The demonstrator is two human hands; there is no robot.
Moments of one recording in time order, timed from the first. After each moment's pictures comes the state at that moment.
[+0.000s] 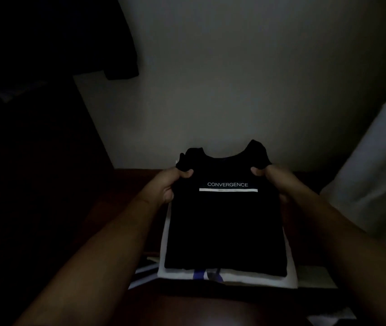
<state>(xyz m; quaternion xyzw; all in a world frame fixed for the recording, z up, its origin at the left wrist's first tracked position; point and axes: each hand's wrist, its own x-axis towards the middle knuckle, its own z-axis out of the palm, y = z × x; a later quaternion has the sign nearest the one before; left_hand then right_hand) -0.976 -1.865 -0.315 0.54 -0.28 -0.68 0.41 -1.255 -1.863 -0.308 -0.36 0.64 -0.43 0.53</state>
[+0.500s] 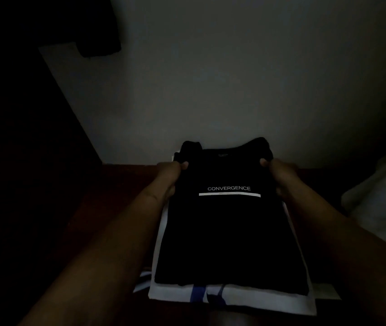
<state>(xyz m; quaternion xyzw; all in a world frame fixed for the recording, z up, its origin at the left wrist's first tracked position) -0.975 -1.946 -0.379 0.66 -0.29 -0.53 0.44 -1.251 -1.930 -0.357 -0.26 0.69 -0.49 0.48</state>
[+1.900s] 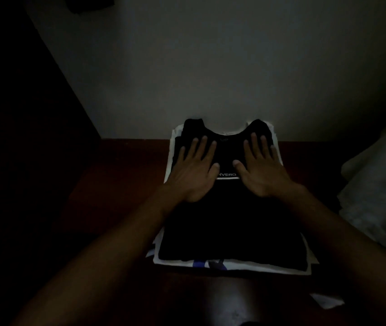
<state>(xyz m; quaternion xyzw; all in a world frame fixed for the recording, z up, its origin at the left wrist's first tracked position) -1.013 -1.854 -0.375 0.58 -0.81 -0.10 0.05 -1.221 -1.860 -0.374 -0.75 0.66 0.00 0.10</state>
